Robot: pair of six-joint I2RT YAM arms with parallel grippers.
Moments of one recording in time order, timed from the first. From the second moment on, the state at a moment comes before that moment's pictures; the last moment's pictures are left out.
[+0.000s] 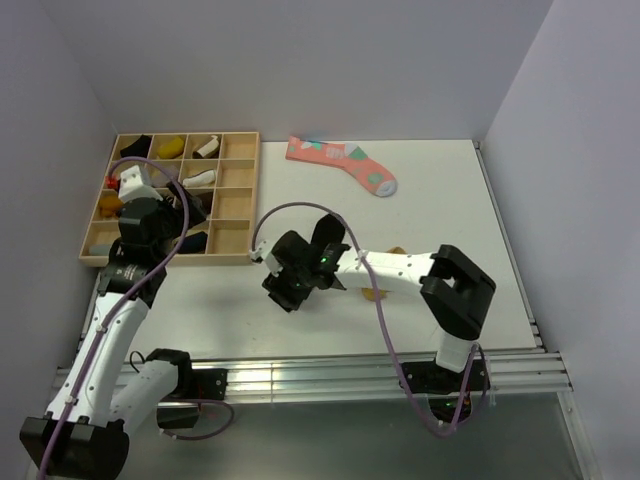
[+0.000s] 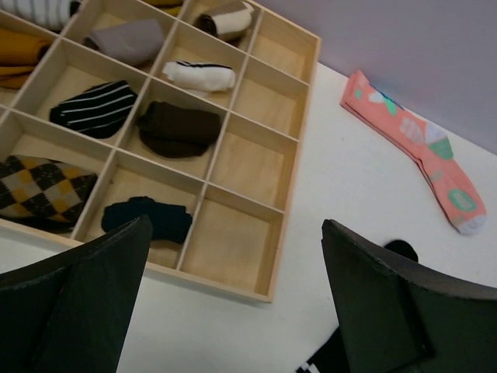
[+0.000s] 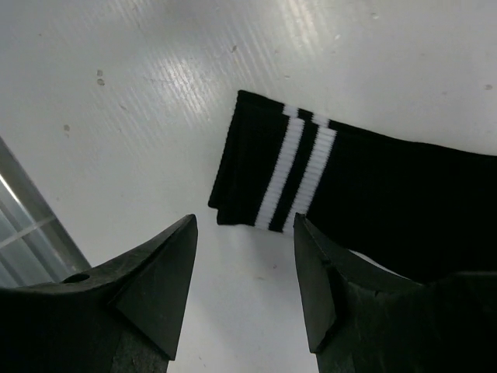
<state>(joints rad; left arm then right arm) -0.17 0.86 0.86 -0.30 -0.25 -0.48 1.02 1.73 1.16 -0.38 -0.11 -0.02</state>
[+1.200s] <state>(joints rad) -0.08 0.86 0.86 -0.30 -0.20 -0.49 1.15 1.94 1.27 -0.37 0.11 0.01</state>
